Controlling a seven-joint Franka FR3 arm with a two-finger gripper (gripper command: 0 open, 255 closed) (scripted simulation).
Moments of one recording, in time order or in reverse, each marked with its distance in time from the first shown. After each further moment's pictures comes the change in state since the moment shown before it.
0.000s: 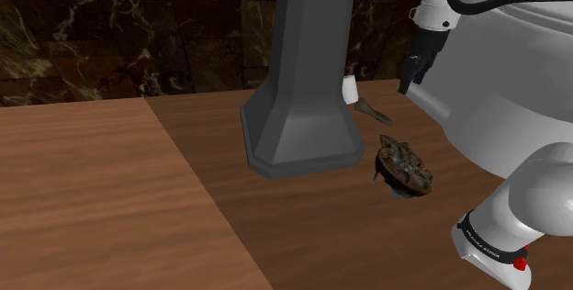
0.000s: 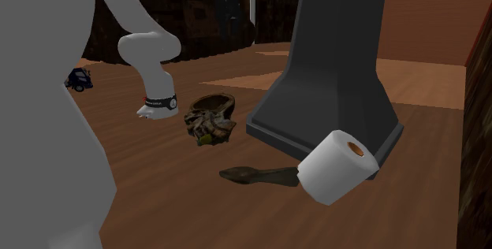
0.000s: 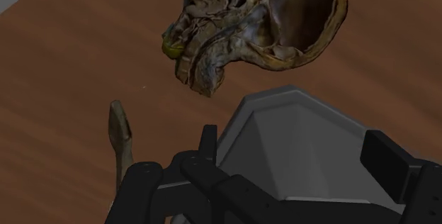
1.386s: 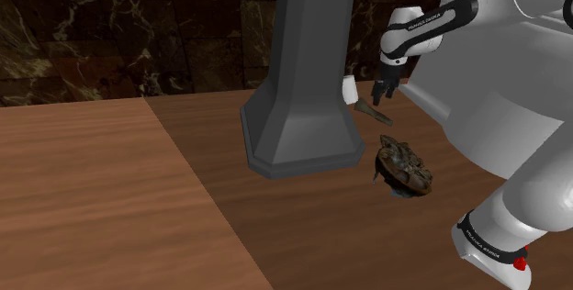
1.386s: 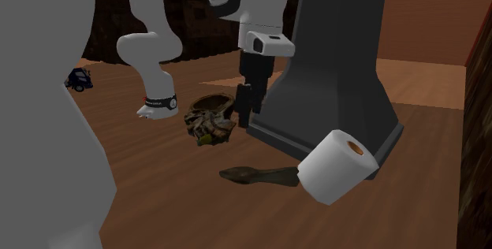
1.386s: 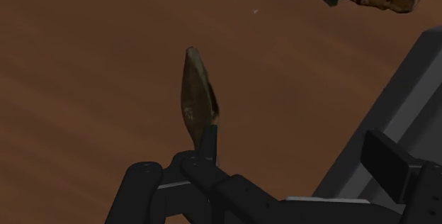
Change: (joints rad) arm -0.105 0.683 -0.198 0.207 -0.007 0.440 -0.257
